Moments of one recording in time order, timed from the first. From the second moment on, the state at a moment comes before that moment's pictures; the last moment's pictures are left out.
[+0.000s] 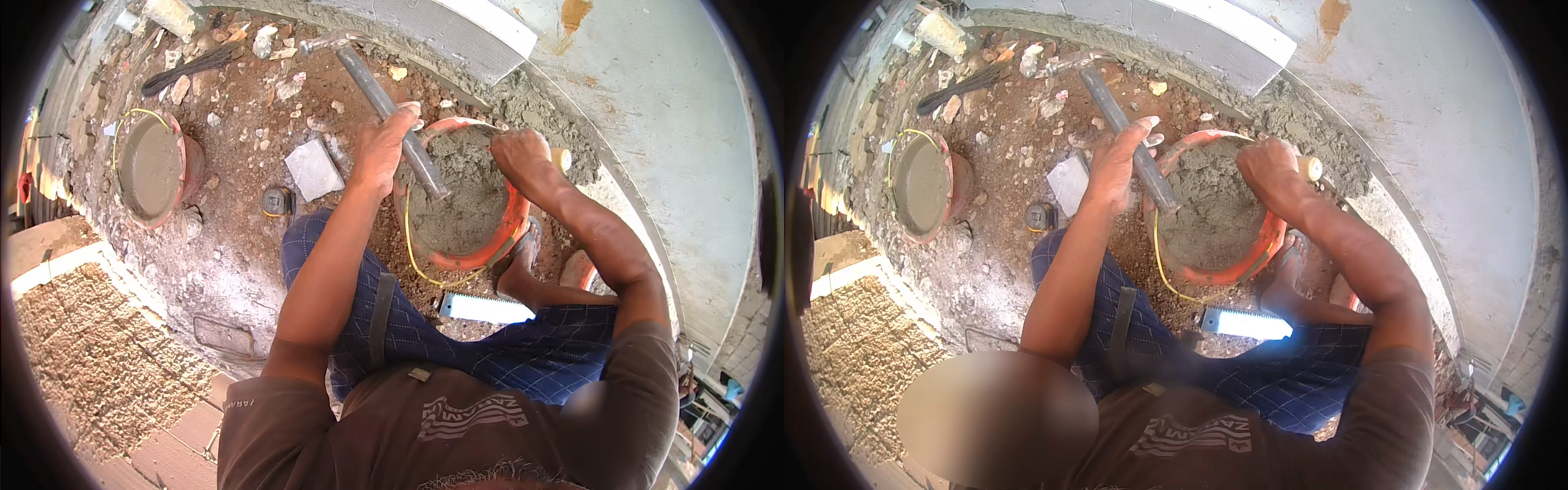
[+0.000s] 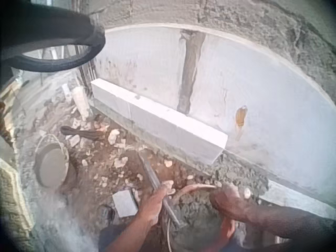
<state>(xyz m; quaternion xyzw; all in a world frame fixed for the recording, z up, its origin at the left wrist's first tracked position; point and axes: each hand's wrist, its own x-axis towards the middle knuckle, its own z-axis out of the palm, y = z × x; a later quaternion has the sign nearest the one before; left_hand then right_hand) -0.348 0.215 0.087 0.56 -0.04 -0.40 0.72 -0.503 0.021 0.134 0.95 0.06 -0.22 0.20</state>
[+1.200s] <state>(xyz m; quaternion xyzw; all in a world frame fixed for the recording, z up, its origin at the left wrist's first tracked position) -0.297 0.195 0.062 0.52 0.08 -0.36 0.77 -0.596 0.102 0.075 0.81 -0.39 -0.28 -0.34</state>
